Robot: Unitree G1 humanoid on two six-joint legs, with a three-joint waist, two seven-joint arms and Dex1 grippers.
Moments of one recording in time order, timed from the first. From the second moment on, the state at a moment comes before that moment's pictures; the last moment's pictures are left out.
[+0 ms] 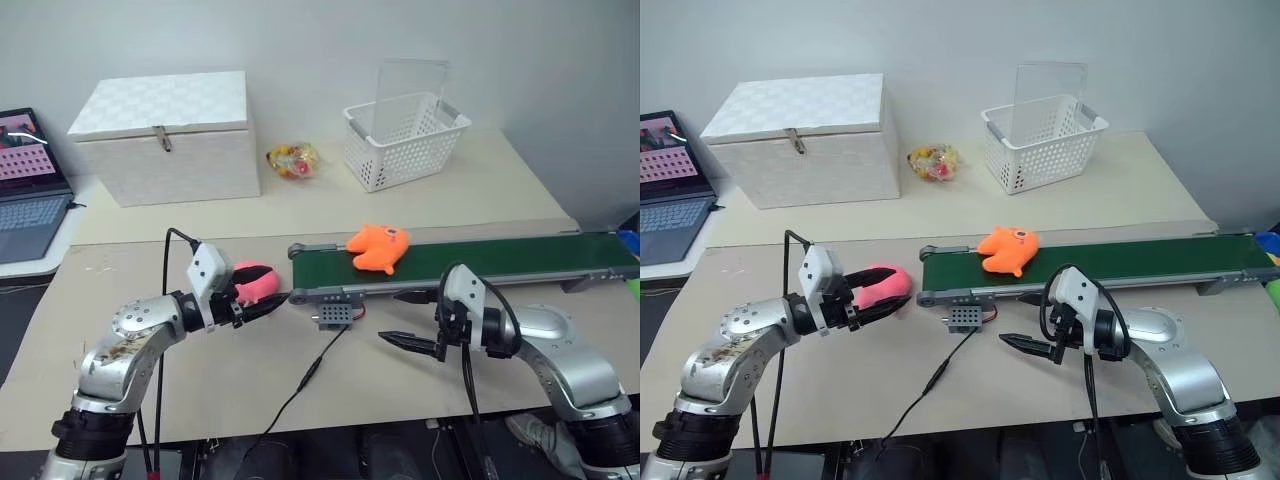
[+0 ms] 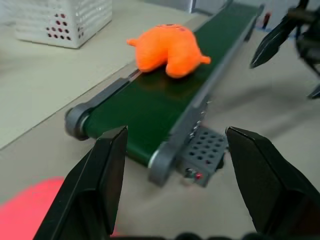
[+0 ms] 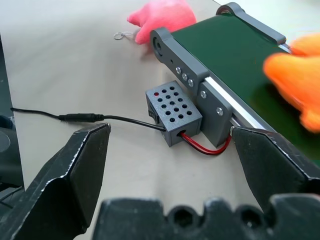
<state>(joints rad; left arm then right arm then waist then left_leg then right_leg) -0.17 0.60 0.08 -0.29 -0.53 0.51 -0.90 -0.15 -0.73 0.03 -0.30 0.41 0.43 1.00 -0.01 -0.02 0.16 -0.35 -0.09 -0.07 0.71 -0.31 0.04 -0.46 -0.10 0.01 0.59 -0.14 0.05</state>
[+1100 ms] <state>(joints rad) -0.21 0.62 0.03 -0.29 -0.55 0.51 -0.92 -0.14 -0.73 0.03 -0.27 0.40 0.42 1.00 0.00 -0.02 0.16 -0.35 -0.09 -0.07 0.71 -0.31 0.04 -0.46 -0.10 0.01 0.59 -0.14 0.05</state>
